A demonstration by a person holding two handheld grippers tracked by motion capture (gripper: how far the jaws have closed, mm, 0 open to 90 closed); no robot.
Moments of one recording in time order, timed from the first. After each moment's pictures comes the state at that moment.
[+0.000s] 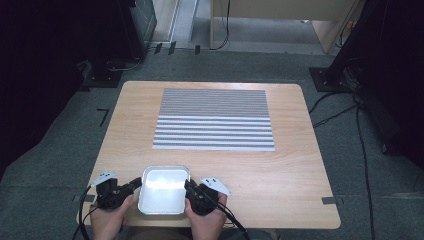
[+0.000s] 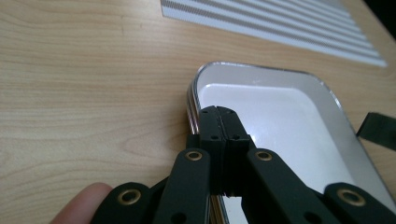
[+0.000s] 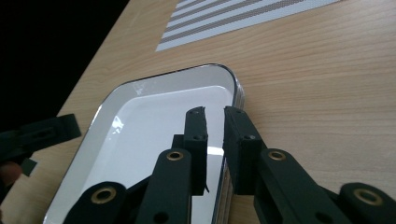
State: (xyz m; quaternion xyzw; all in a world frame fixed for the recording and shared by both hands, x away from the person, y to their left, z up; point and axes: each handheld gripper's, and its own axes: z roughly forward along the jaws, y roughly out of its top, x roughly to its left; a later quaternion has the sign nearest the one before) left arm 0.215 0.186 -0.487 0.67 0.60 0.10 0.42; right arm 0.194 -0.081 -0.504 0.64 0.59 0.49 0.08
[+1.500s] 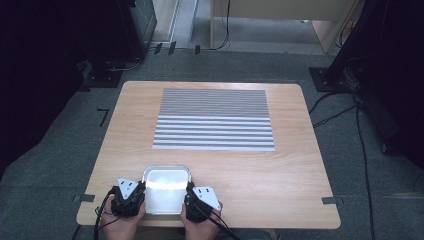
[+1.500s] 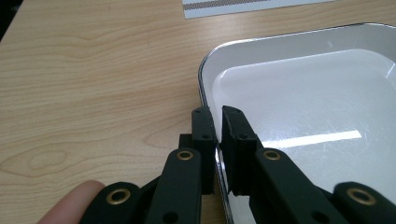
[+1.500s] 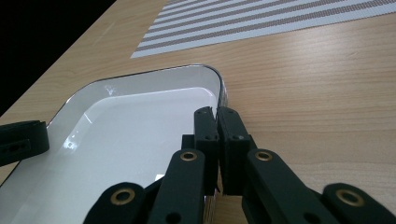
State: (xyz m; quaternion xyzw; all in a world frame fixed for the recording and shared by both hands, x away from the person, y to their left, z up) left arm 0.195 0.141 -0.493 0.71 0.56 0.28 0.31; right arm 0.177 -0.060 -0.516 0.63 0.58 0.47 0.21
